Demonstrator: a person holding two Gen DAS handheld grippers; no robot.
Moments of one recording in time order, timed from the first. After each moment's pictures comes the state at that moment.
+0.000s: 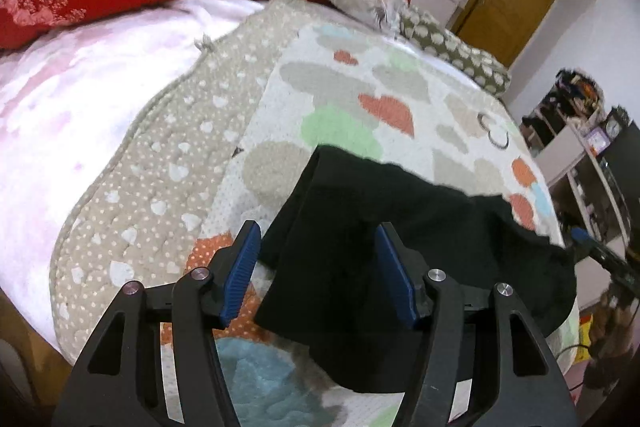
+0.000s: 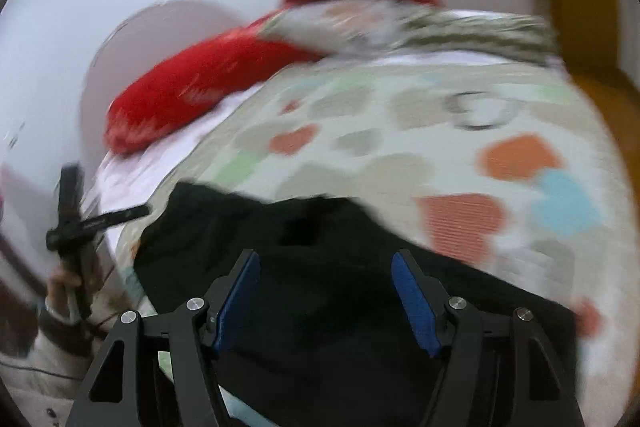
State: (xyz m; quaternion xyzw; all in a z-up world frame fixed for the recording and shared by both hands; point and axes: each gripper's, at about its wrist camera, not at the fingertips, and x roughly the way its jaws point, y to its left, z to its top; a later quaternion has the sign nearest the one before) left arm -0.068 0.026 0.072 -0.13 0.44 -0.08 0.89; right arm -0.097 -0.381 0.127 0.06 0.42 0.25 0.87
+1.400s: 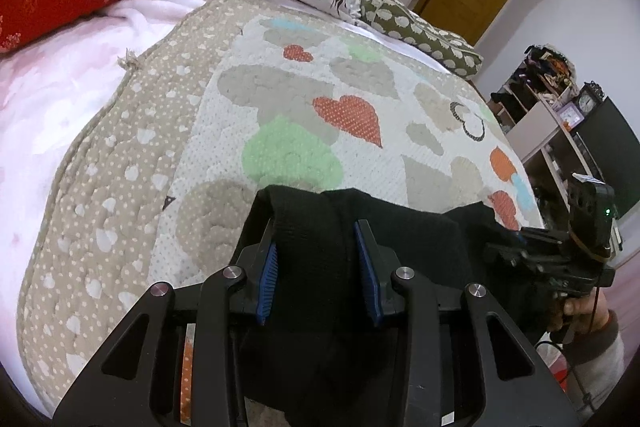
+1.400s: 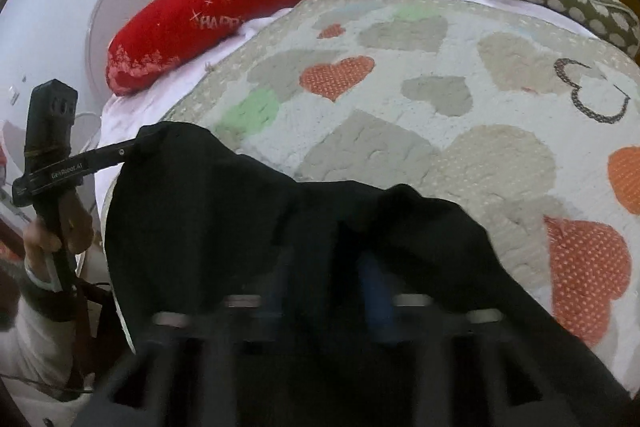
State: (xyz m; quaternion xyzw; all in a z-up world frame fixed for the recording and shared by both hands) left arm -0.009 0.003 0.071 -0.12 0.45 -0.16 0.87; right arm -0.022 -0.297 0.065 0.01 0.50 0.30 0.81
